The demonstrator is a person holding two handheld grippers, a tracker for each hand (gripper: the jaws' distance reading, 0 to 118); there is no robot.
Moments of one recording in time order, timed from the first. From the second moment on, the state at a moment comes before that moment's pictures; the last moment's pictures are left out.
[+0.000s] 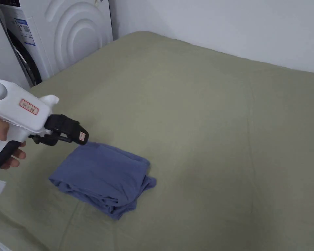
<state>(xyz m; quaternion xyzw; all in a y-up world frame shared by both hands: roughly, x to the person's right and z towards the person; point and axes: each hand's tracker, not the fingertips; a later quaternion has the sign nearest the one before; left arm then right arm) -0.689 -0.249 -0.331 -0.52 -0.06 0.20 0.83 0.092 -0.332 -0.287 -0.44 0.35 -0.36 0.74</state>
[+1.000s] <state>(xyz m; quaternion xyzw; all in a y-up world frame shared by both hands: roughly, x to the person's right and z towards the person) -0.130 -0.113 -0.204 -0.11 -0.04 0.01 0.99 0.109 -0.124 -0.168 -0.04 0.00 0.05 1.00</state>
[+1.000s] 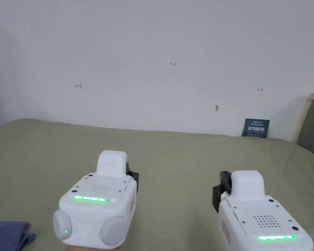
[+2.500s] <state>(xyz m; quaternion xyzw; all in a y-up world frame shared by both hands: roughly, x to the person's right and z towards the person) -0.146 -0.083 -0.192 -0.13 -0.01 0.00 0.99 0.131 -0.103 -0.174 -0.06 0.02 0.02 1.00</state>
